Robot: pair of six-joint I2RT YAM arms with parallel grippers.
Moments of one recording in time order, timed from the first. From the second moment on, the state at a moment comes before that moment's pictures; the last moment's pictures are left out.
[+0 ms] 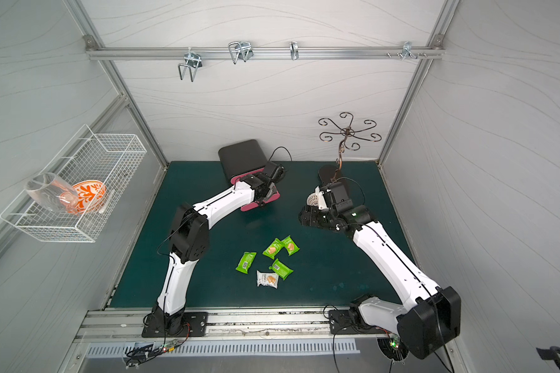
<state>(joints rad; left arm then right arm) -0.64 2.20 1.93 -0.67 -0.60 0.27 0.48 1.18 1.08 -0.77 -0.21 0.47</state>
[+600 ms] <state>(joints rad) -0.65 1.73 1.65 -0.68 -0.18 0.04 0.48 1.17 1.08 -0.76 -0.22 0.48</state>
